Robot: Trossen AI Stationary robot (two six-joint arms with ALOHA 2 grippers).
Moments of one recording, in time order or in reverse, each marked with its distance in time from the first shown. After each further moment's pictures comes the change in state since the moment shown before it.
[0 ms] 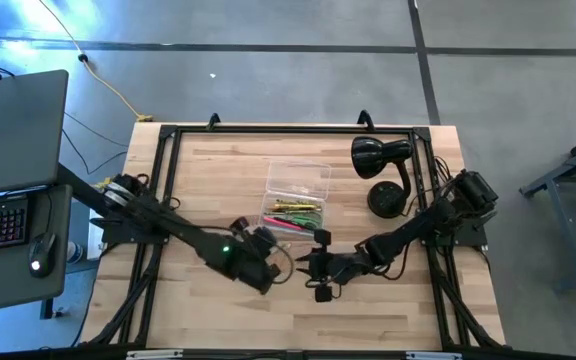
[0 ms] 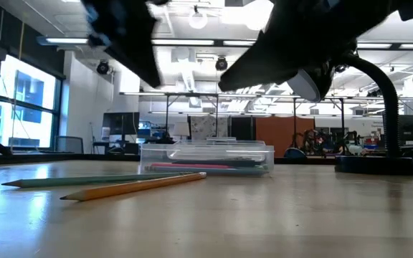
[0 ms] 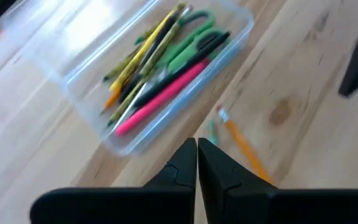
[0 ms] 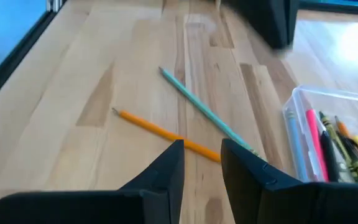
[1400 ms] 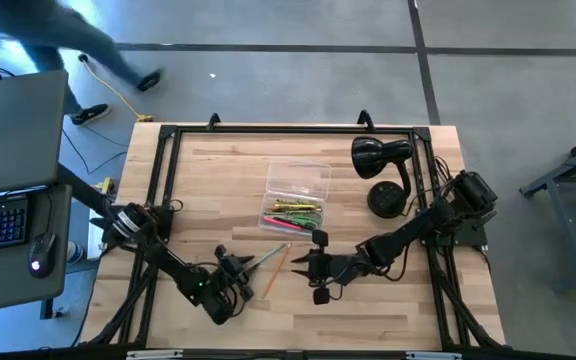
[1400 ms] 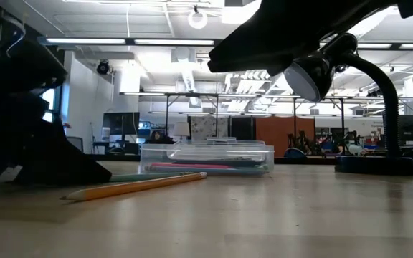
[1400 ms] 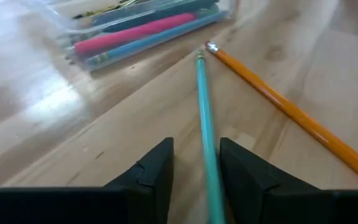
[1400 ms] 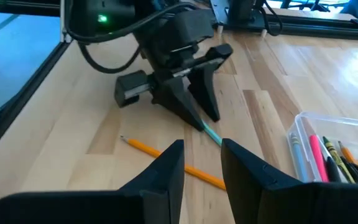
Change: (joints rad) left arm -0.299 0.220 -0.579 0.906 -0.420 -0.265; right arm 0.006 0.007 0.000 0.108 0.014 -0.032
